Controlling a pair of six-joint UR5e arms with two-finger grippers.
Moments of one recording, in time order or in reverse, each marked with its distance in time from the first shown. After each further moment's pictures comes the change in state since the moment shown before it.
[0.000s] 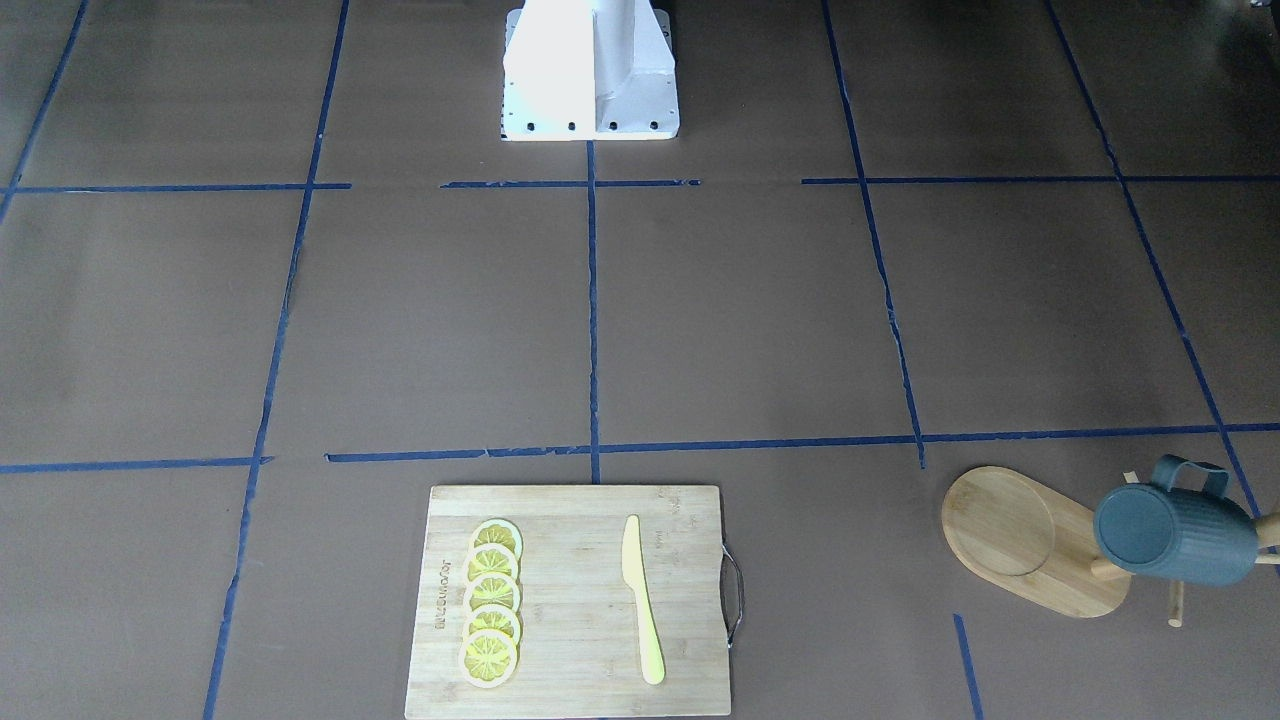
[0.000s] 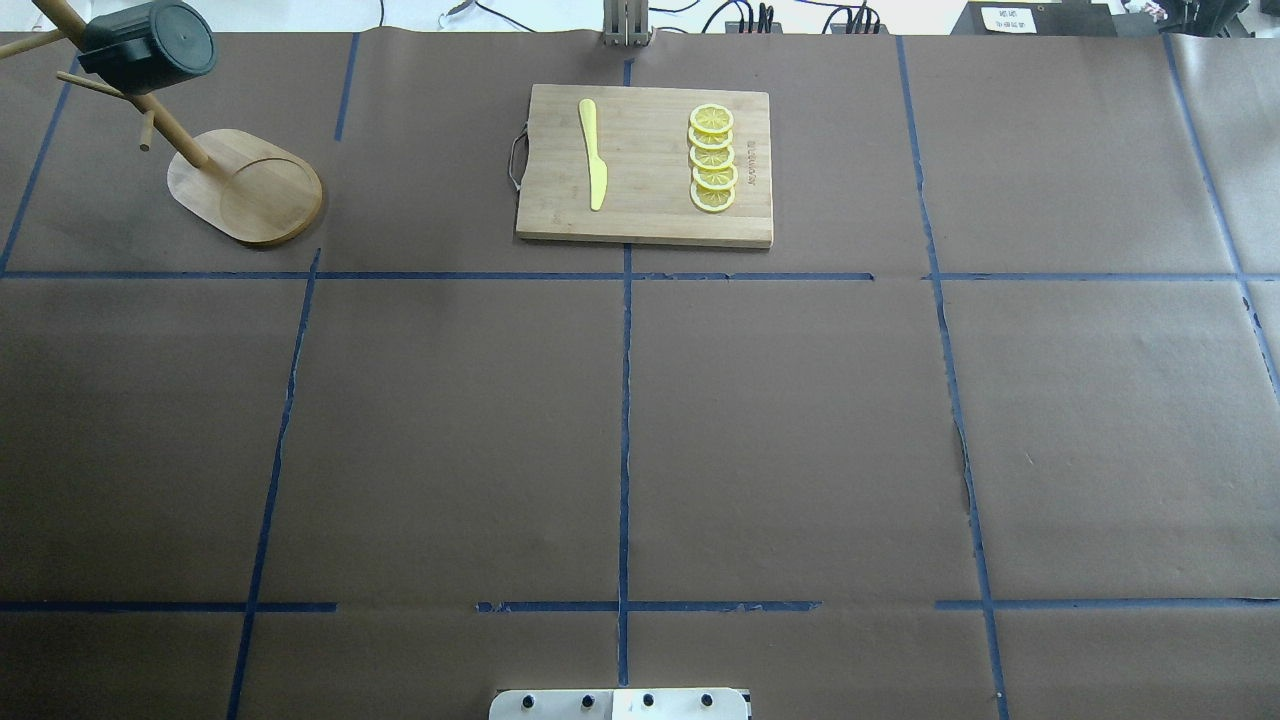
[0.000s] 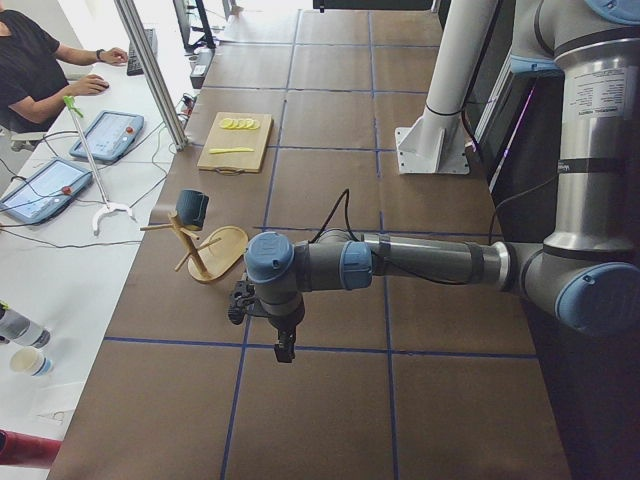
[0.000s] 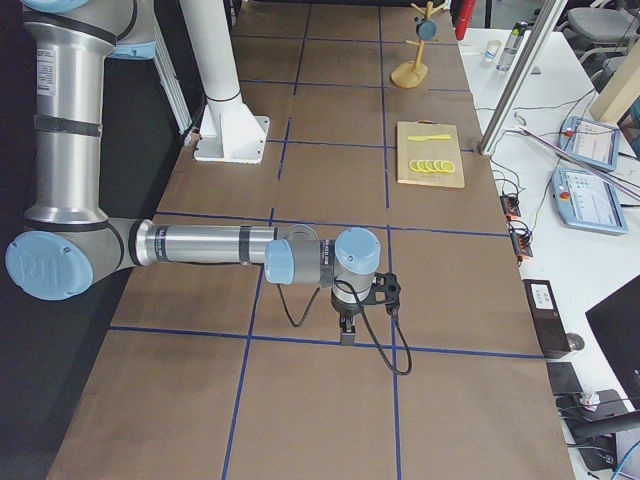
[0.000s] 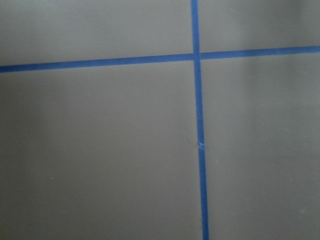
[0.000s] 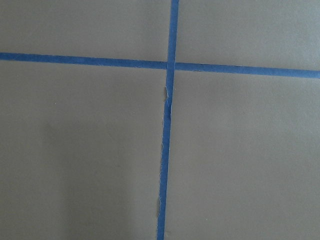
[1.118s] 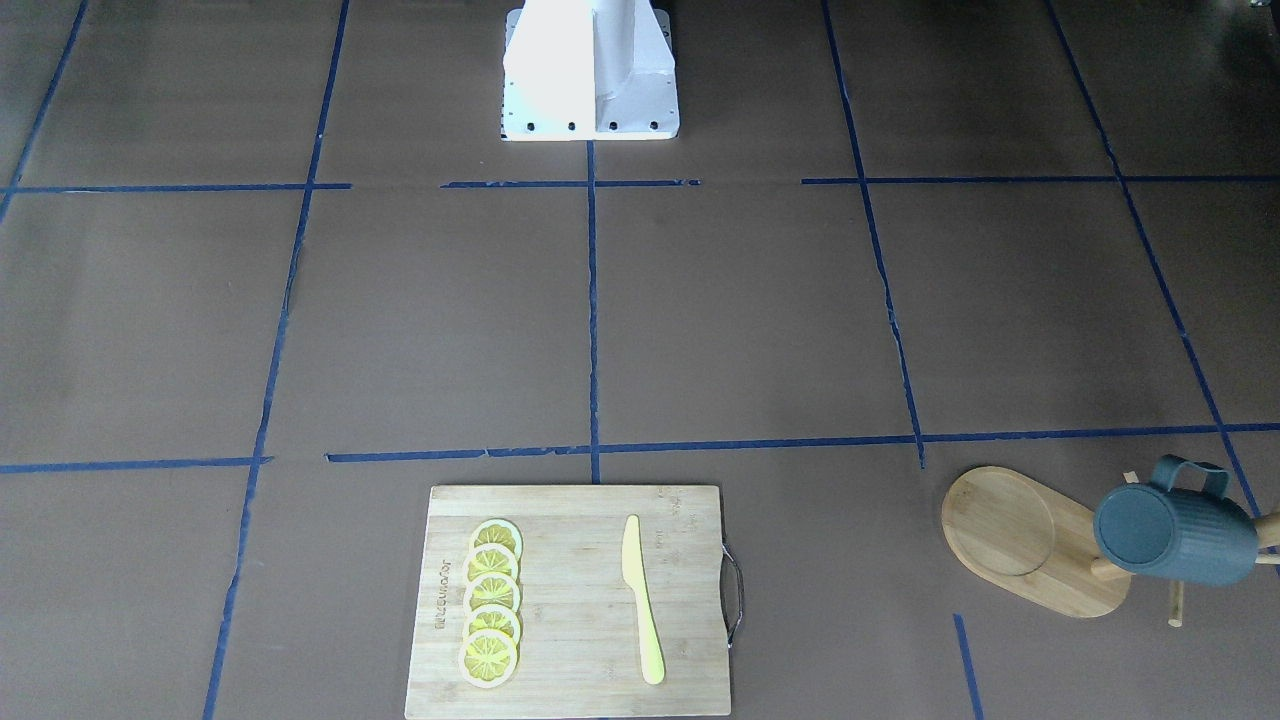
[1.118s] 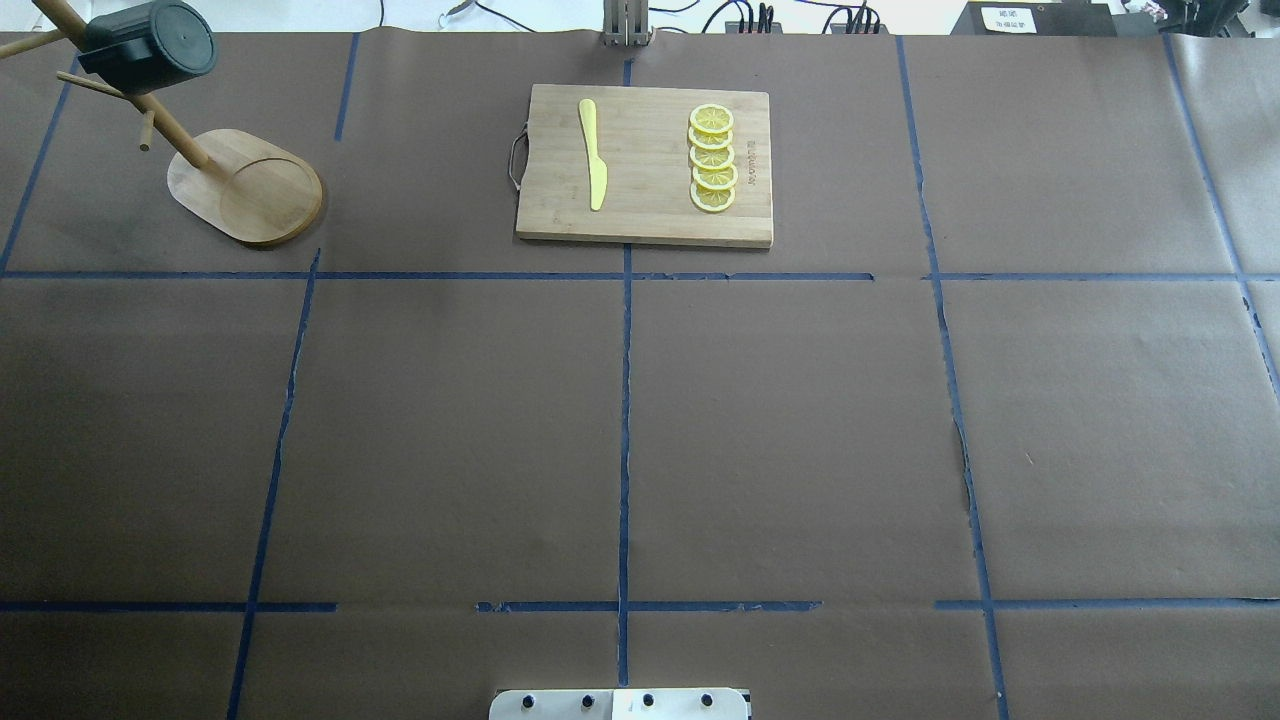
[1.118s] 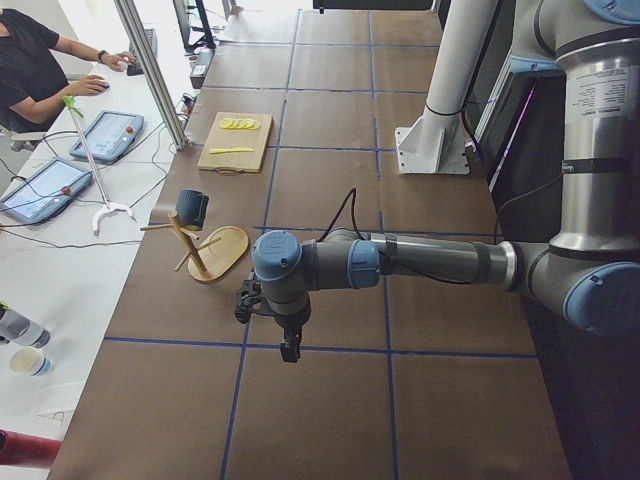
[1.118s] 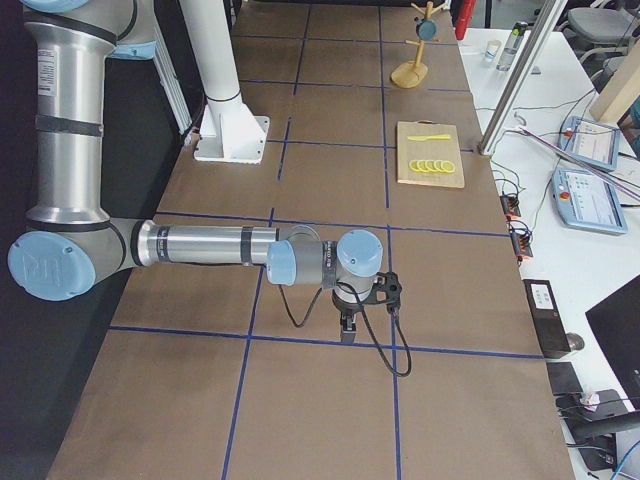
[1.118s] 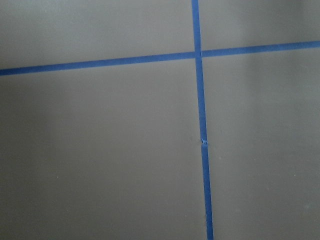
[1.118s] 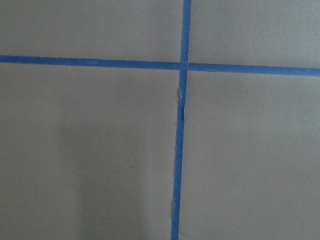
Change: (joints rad) left arm 0.004 0.036 -0.033 0.003 0.005 0.011; right arm -0.001 0.008 -0.009 -0.003 0.052 0.003
